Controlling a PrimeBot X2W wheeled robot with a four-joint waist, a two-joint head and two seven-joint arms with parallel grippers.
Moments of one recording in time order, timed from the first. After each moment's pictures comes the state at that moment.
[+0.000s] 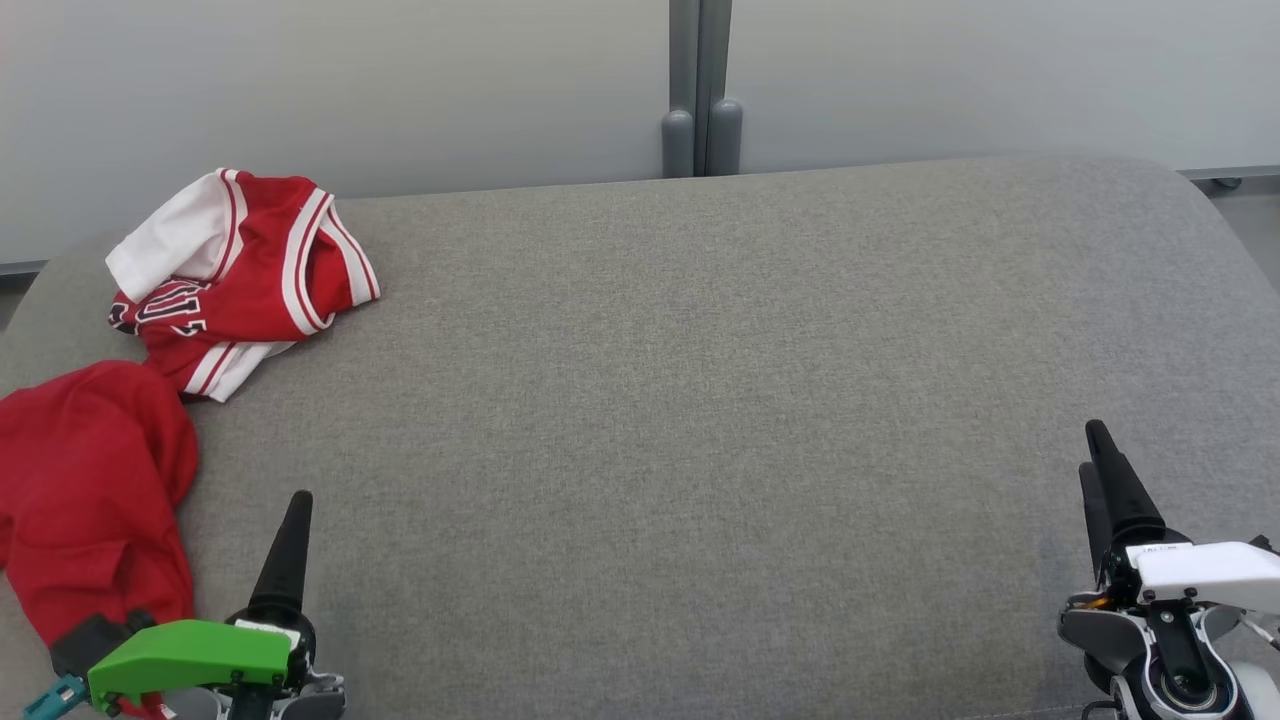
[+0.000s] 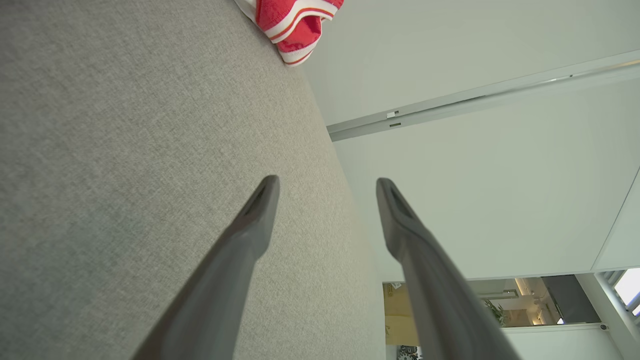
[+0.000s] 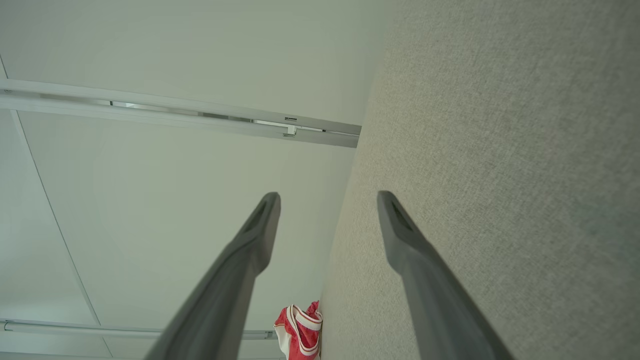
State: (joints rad) left arm -0.01 0.04 0.00 0.27 -1.40 -0.10 0.04; right arm 0.00 -0.03 -0.10 0.26 1.38 0.11 0.03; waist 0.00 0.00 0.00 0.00
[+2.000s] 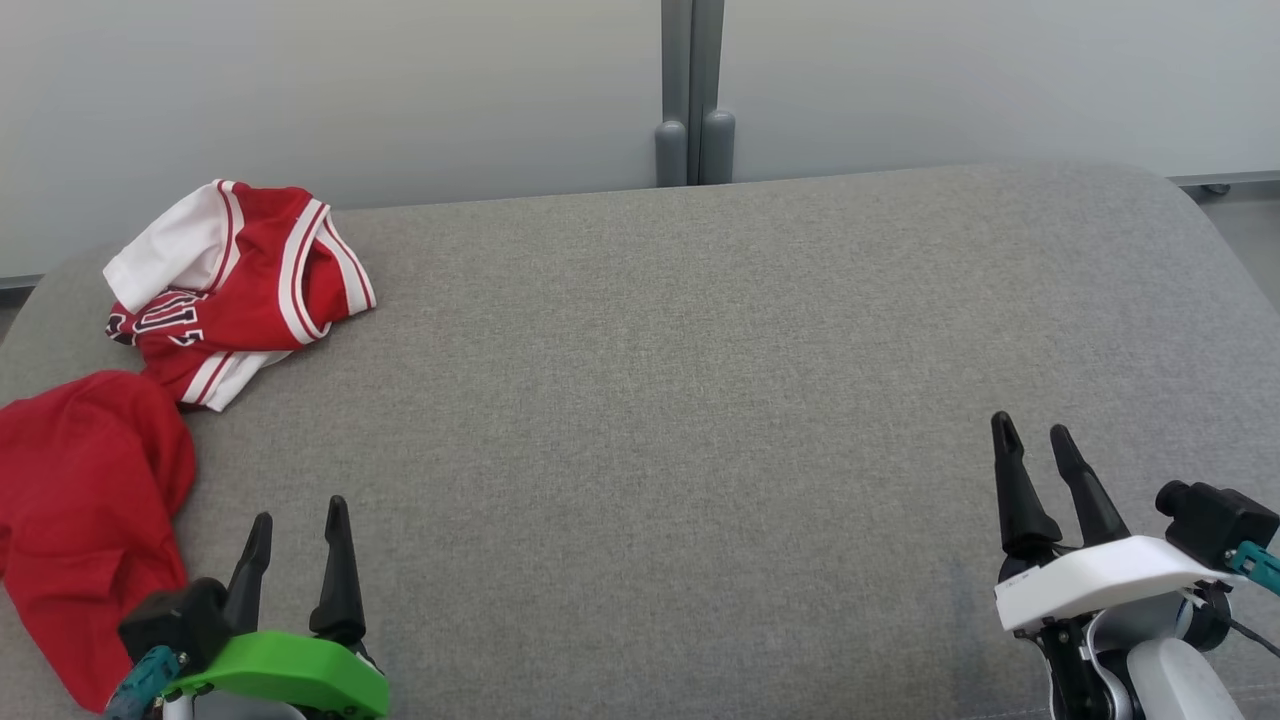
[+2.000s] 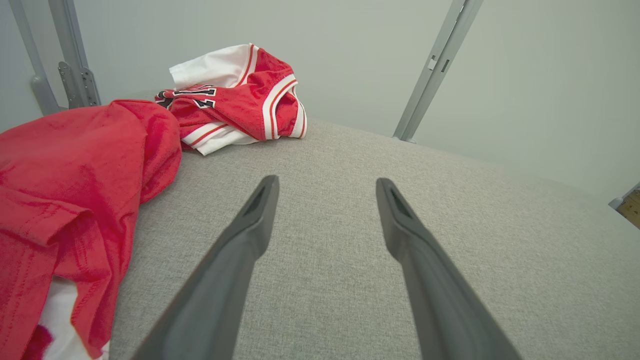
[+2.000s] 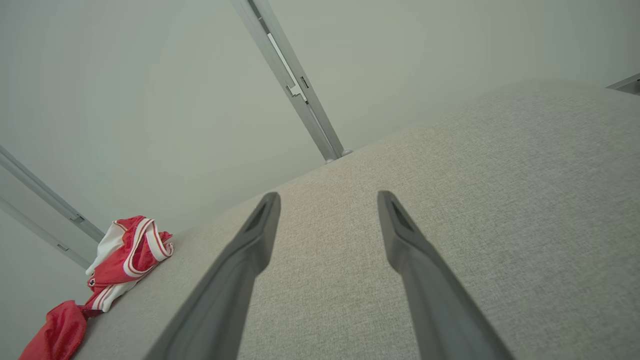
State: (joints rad) left arm 0.06 0.05 -0.09 0.11 -0.47 0.05 -0.16; right arm 0.05 -0.06 0.08 0.11 0.54 0.04 -0.15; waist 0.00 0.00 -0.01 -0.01
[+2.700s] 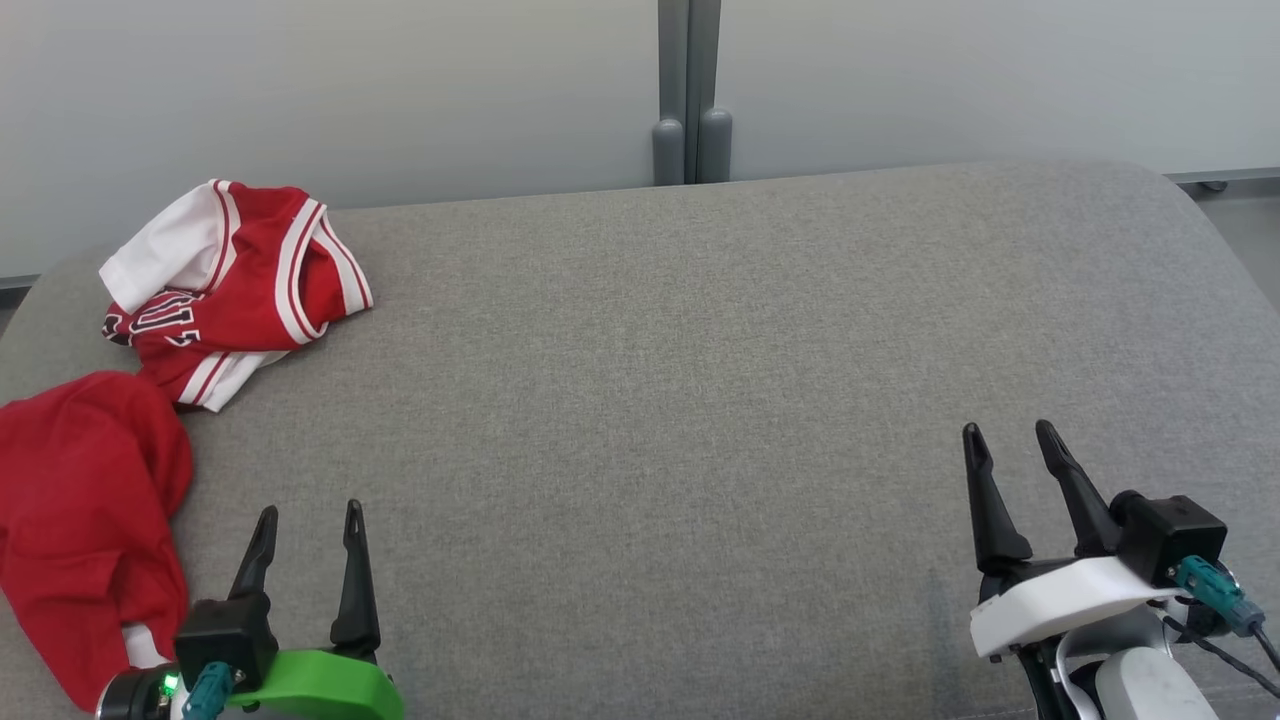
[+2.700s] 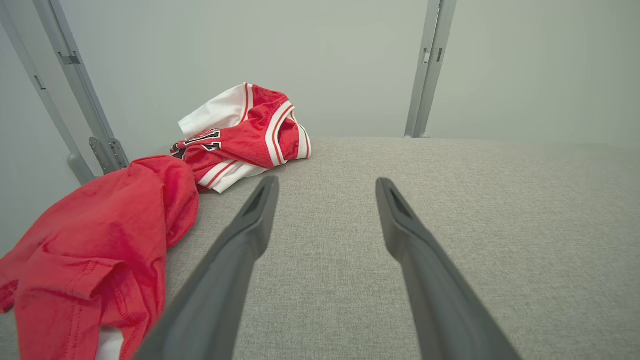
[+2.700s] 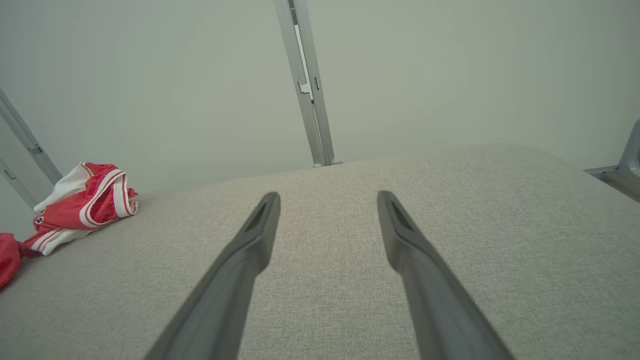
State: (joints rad) left arm 0.09 0.05 -0.11 0.09 -0.21 0.10 -0.22; right arm 0.07 -0.06 0.12 0.10 0.24 0.02 -0.22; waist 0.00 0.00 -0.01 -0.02
